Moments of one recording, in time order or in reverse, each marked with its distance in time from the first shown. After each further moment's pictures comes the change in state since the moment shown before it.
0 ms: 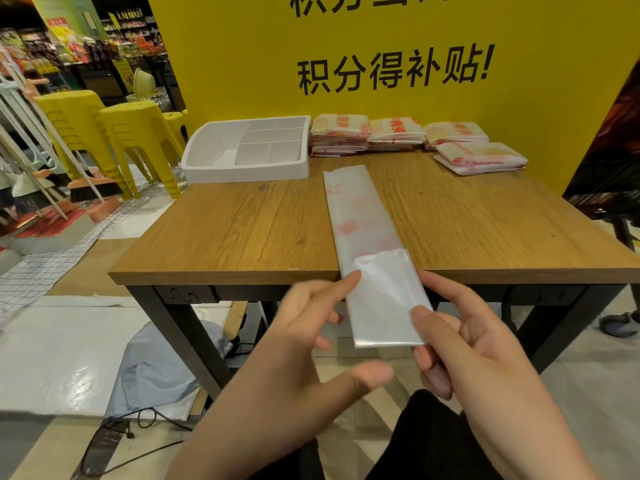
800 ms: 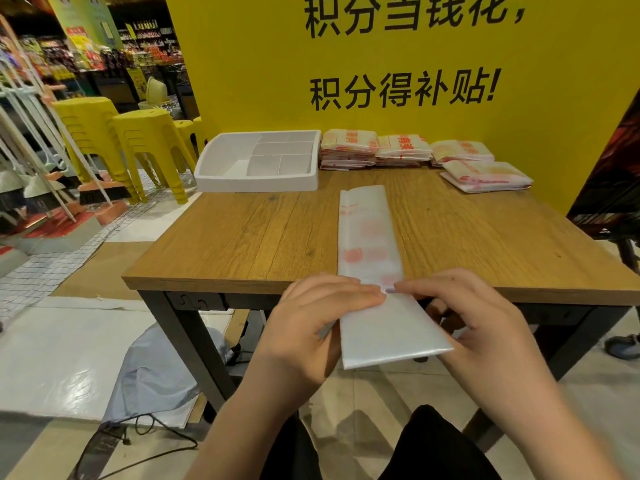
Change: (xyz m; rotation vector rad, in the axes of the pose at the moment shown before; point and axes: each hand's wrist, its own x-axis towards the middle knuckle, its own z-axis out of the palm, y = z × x) left_hand 0.044 -0.036 0.010 0.090 0.357 0.512; right_hand 0.031 -0.004 -0.021 -0.839 -0.046 -0.677
